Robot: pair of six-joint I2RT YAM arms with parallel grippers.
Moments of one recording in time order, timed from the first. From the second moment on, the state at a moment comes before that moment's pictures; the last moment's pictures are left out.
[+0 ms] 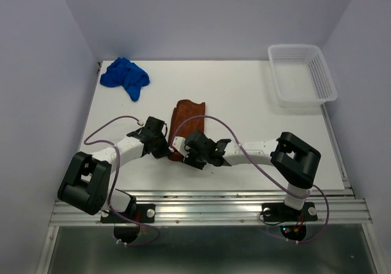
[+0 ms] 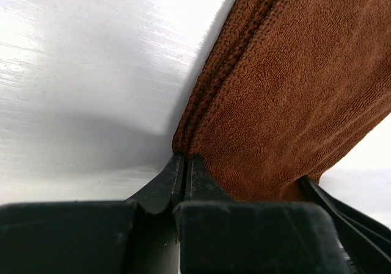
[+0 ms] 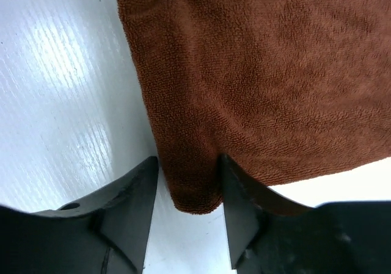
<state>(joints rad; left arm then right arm) -0.43 1.37 0.63 -0.33 0.02 -0.90 1.06 1.80 1.05 -0.14 0.02 -0.29</state>
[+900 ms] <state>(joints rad) -0.43 1.22 0.71 -0.52 -0.05 -0.91 0.97 1.79 1.11 -0.25 -0.13 0.22</state>
